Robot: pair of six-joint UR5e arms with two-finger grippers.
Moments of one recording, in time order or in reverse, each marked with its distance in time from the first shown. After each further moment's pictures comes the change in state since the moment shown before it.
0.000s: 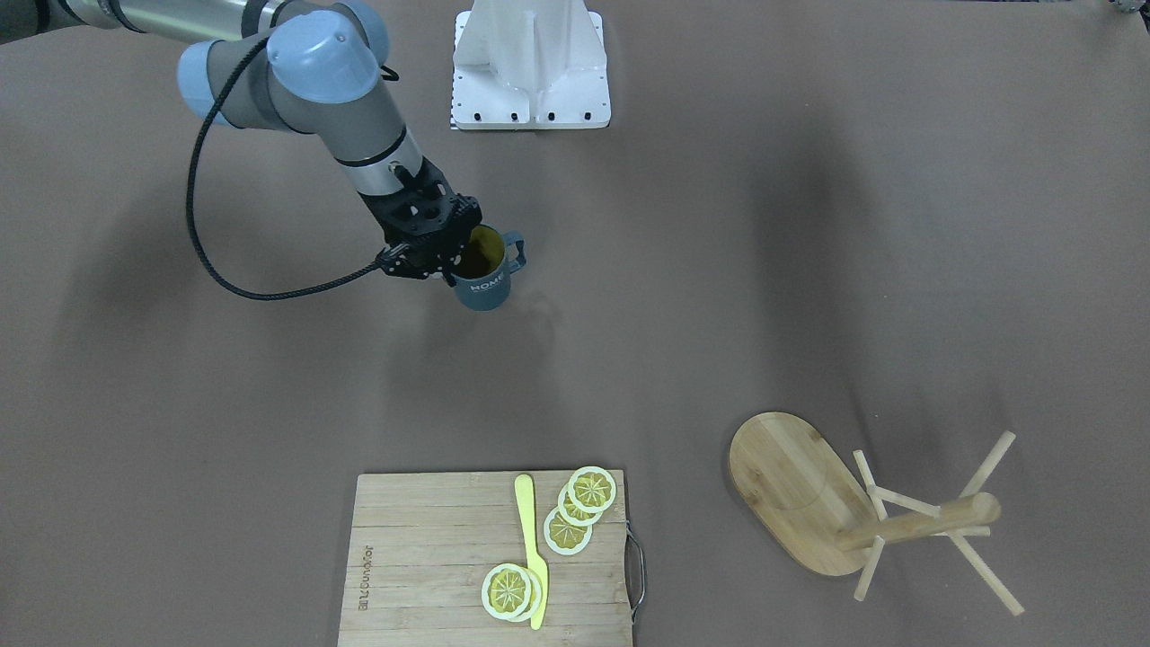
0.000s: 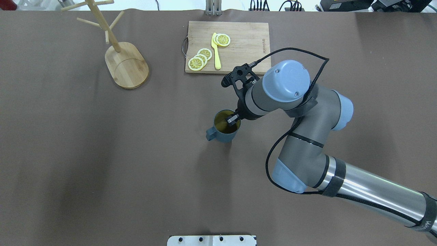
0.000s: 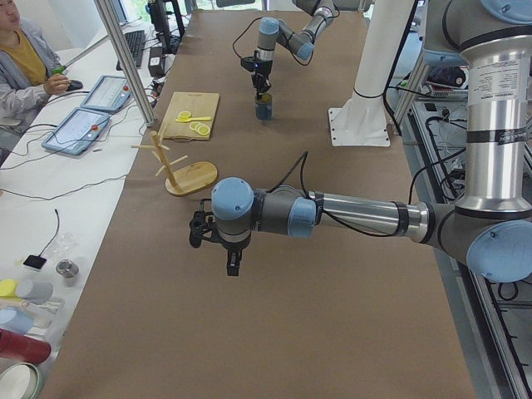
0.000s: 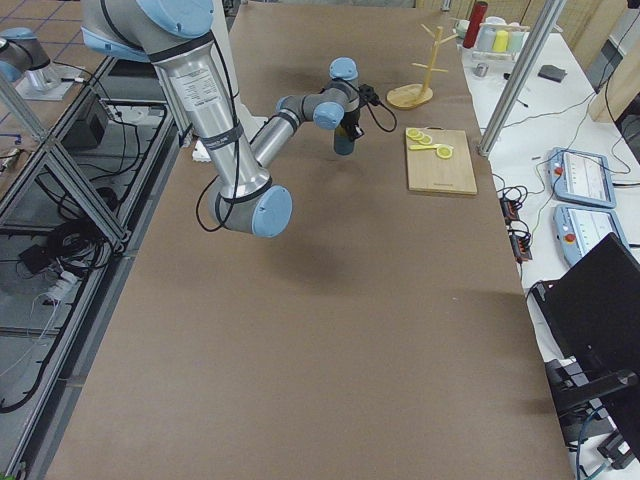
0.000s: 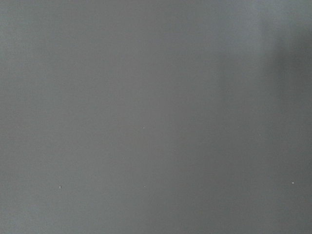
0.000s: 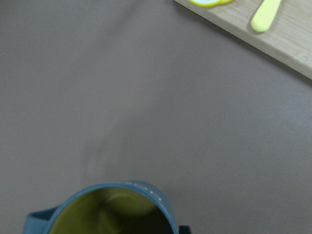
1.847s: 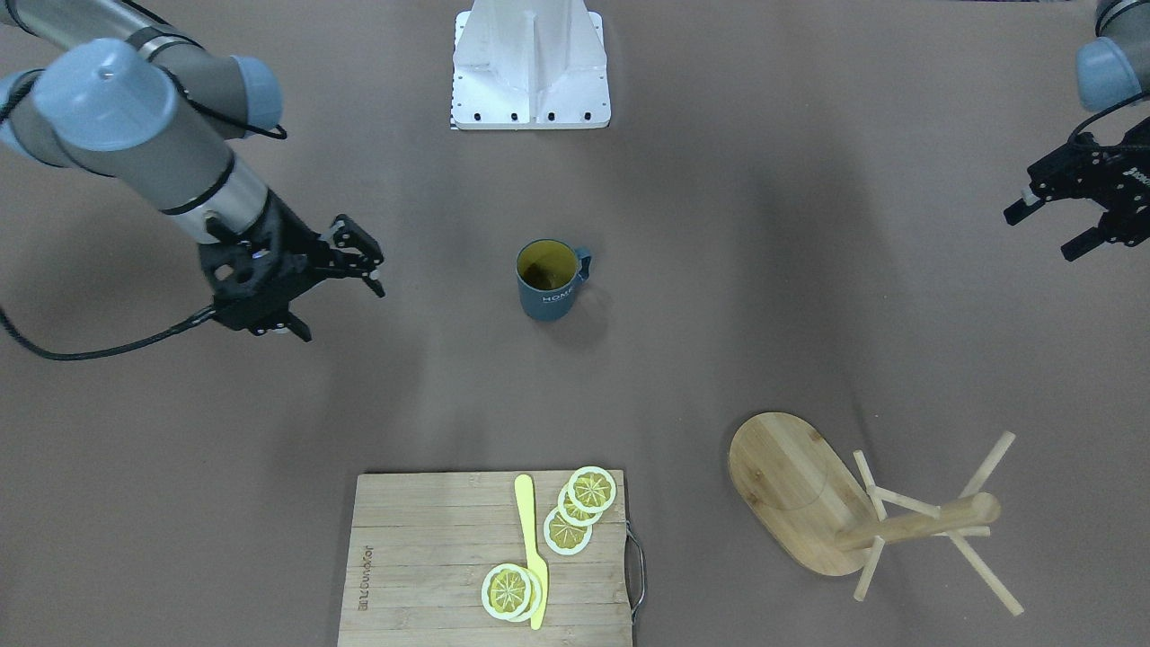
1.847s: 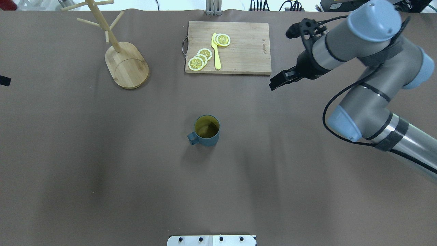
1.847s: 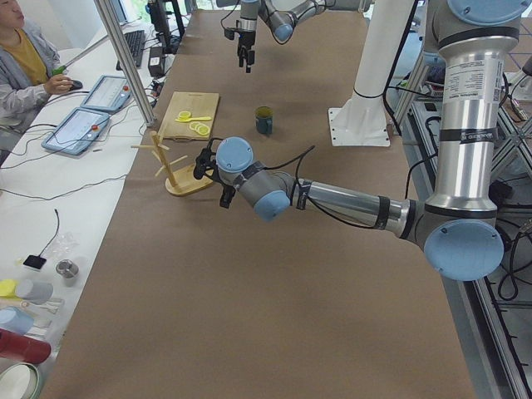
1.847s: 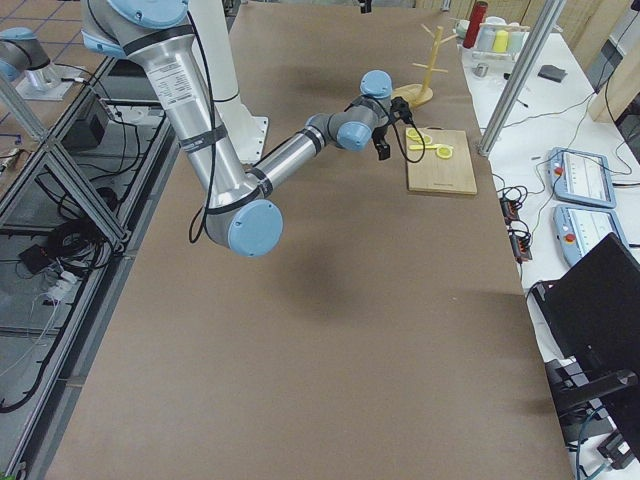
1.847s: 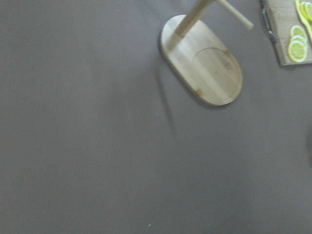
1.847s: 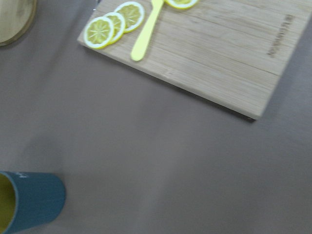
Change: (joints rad) left arm 0.286 -0.111 0.000 -0.715 -0.117 -0.512; right arm 0.369 -0.203 0.077 0.055 0.378 0.020
